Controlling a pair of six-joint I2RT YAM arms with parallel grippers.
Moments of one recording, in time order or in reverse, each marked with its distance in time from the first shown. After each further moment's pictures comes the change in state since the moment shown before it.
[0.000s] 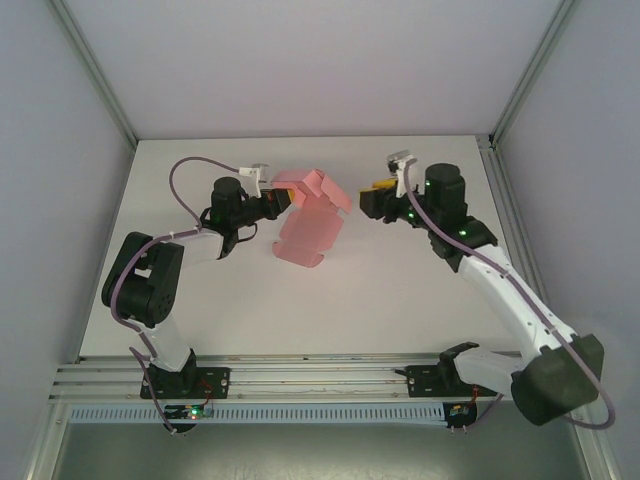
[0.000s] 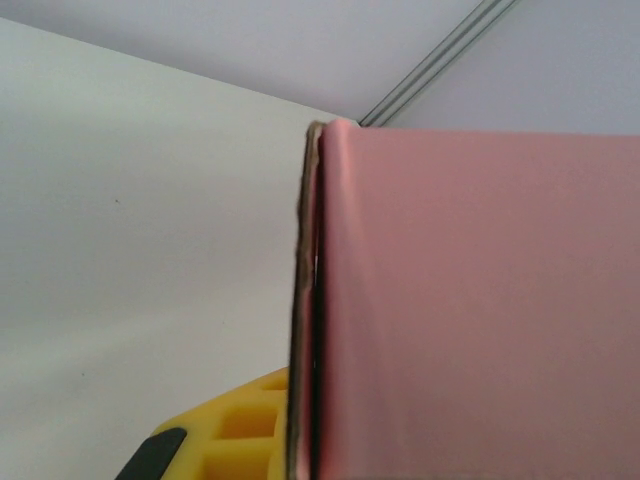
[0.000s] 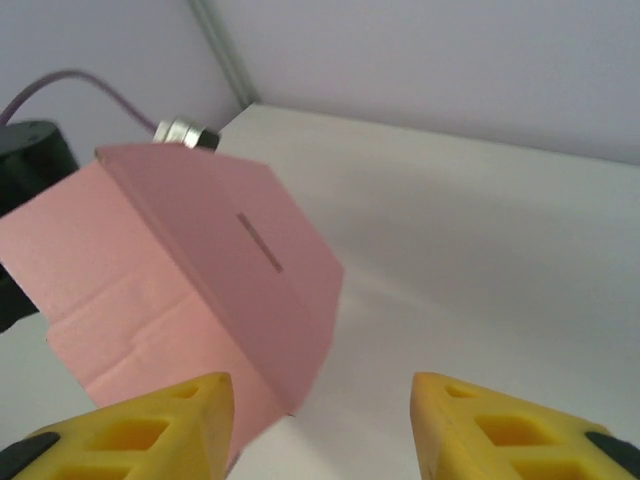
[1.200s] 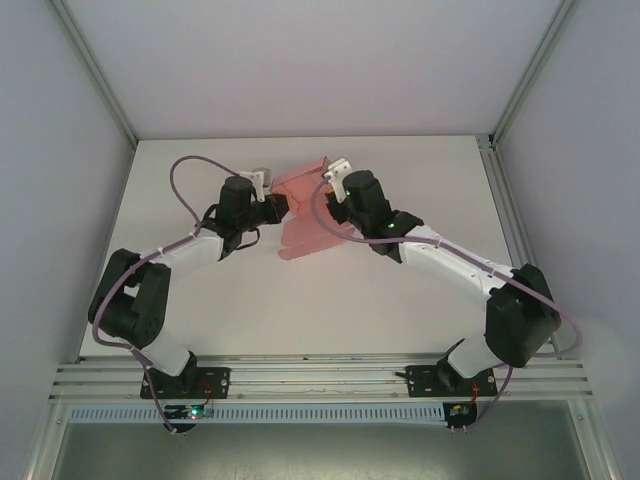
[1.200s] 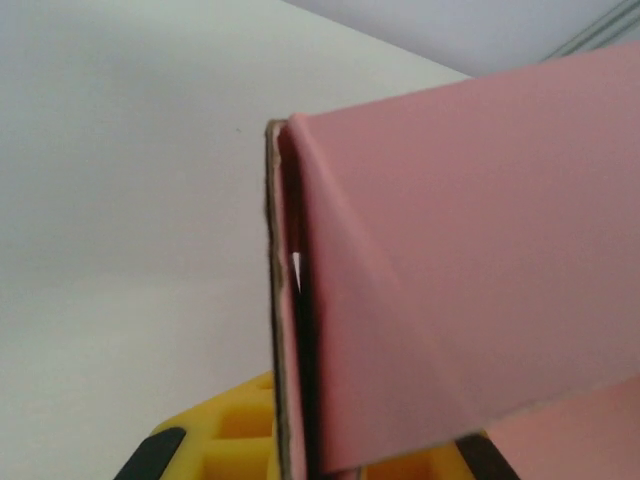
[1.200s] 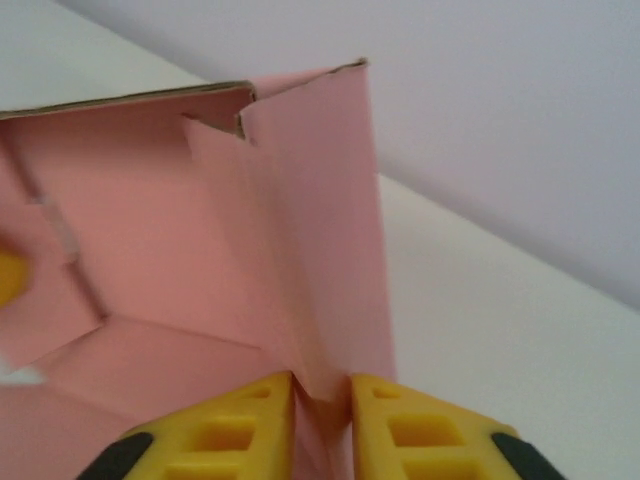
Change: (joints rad) left arm -0.134 -0.177 0.077 -0.514 -0.380 -0.002; right arm 0.329 0.344 0.106 0.181 0.894 -0.269
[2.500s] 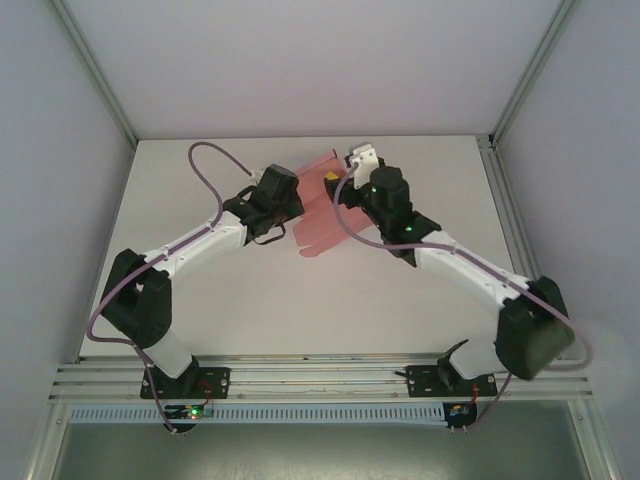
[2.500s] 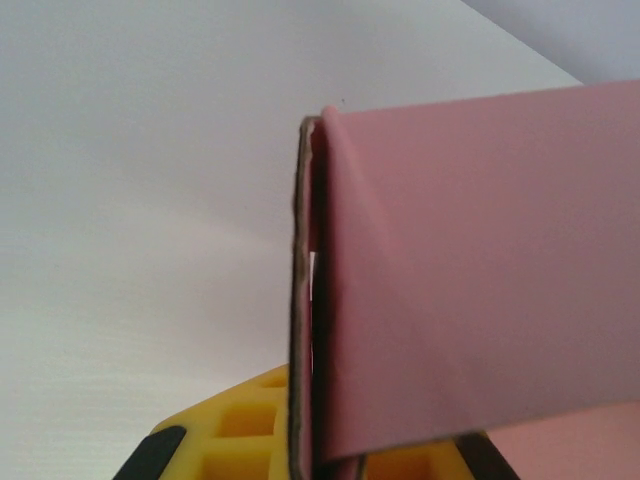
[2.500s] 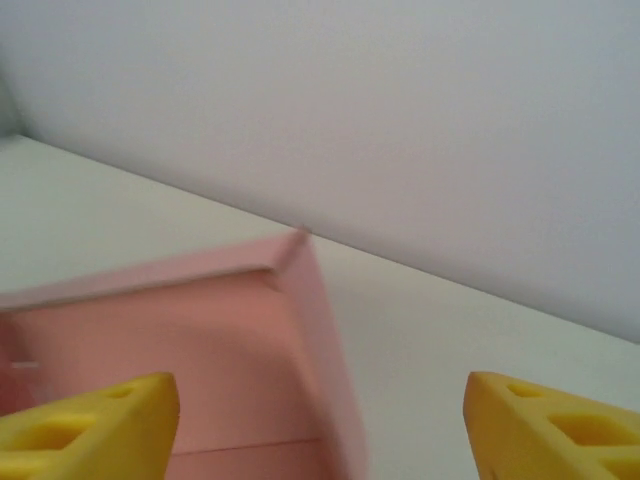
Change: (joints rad) left arm -0.164 0.074 0.312 -0.498 -0.385 -0.280; right arm -0.110 -0.159 -0.106 0.196 -0.294 0.115
